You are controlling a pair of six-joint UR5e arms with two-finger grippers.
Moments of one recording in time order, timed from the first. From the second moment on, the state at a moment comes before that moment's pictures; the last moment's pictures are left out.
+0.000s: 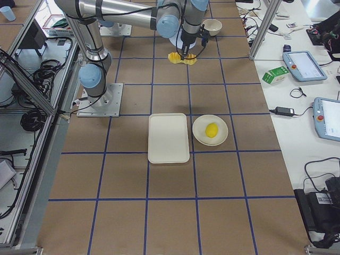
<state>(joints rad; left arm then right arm) -1.67 -1.81 -1.89 -0.96 1.42 -0.12 1.45 -1.49 1.60 -1.54 -1.53 0.04</state>
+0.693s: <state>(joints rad) -1.76 -1.89 -1.88 -0.78 1.44 -0.21 1.55 -1.46 1.60 -1.60 -1.53 0.13</state>
